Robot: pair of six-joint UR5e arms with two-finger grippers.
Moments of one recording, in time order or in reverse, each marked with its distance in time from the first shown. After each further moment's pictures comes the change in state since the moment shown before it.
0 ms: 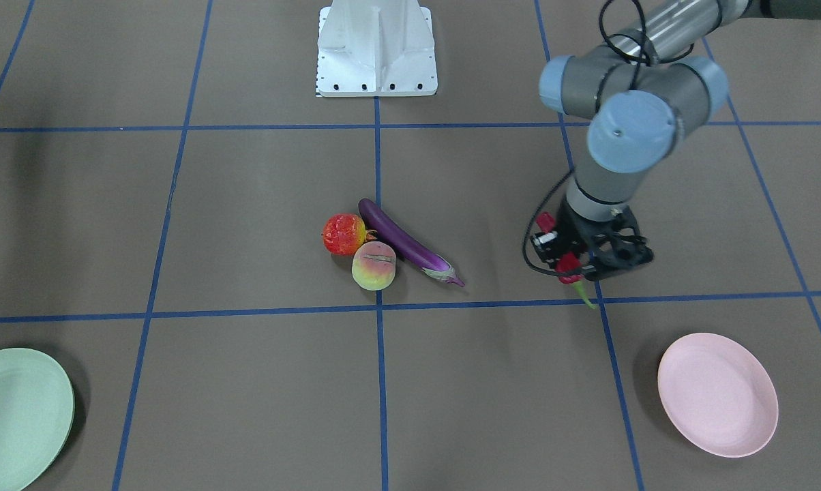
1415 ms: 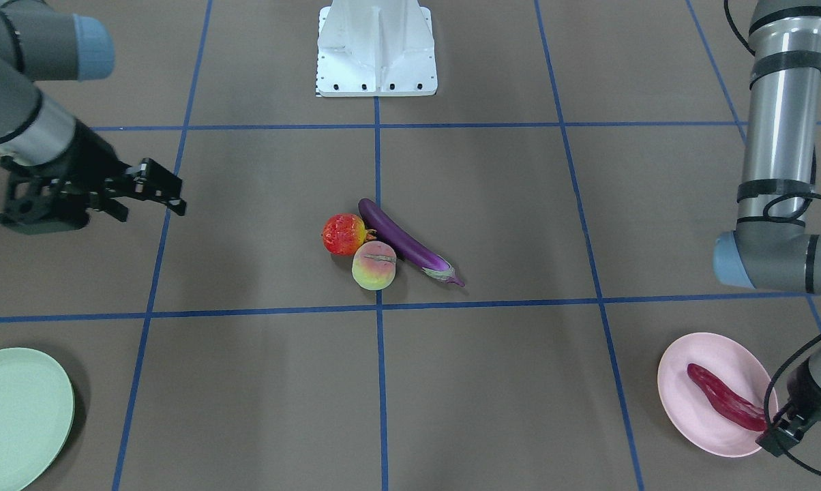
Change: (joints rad) left arm -0.269 -0.230 0.805 -0.618 0.010 -0.157; right arm -0.489 0.494 -0.040 0.000 -0.232 0.802
